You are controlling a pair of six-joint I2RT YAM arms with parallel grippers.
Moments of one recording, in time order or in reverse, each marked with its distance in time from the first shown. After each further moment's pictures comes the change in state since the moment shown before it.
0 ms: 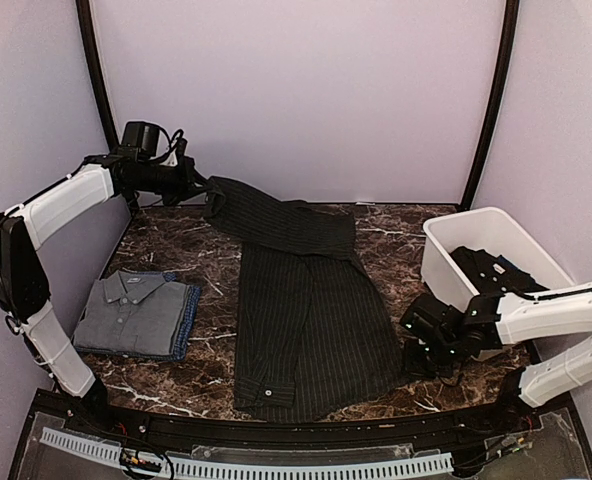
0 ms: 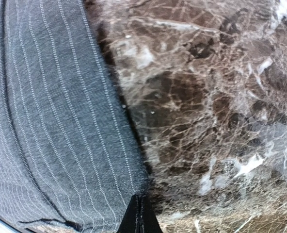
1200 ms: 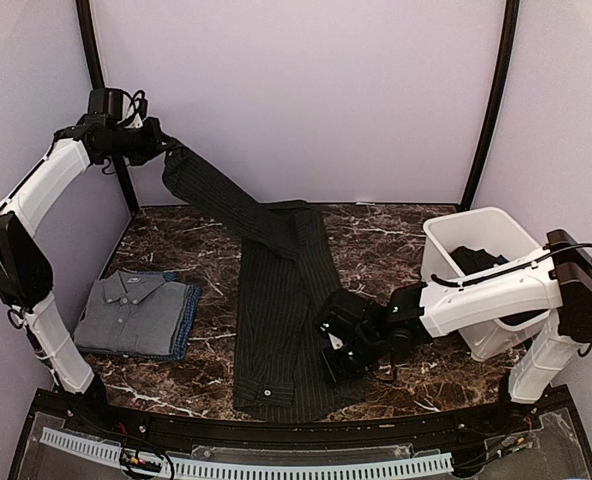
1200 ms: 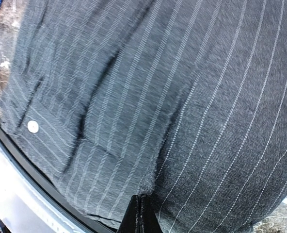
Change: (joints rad) left arm 0.161 0.061 0.302 -0.104 -0.084 0.072; right arm 0.235 0.439 0.430 0.135 -0.164 -0.323
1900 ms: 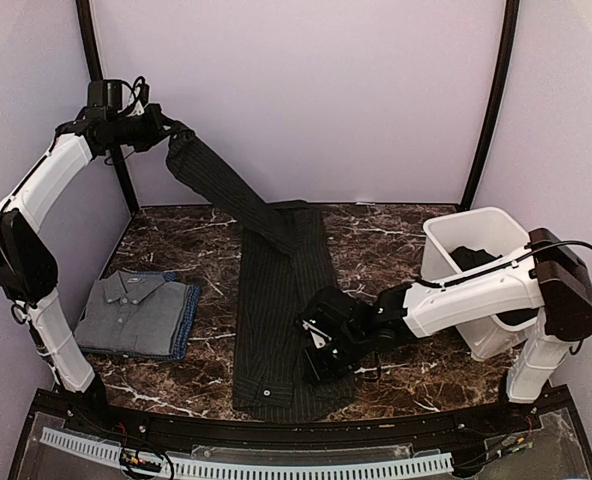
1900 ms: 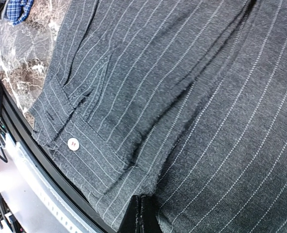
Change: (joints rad) left arm 0.000 0.046 0.099 0.079 0.066 -0.022; right arm 0.000 0.080 0.067 0.103 -0.085 -0.026
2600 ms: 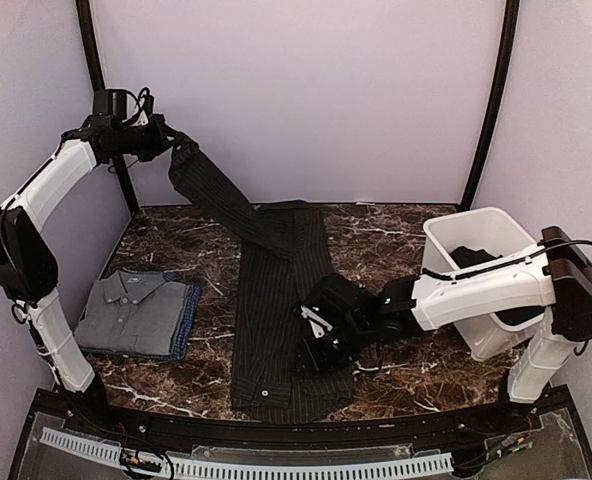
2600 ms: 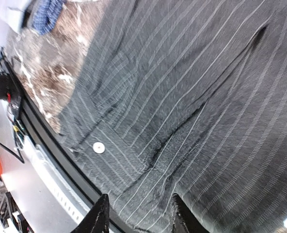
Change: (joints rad) left arm 0.000 0.005 -0.071 0.031 0.031 -0.009; right arm -0.018 -0.022 0.019 0.027 -0.027 -0.010
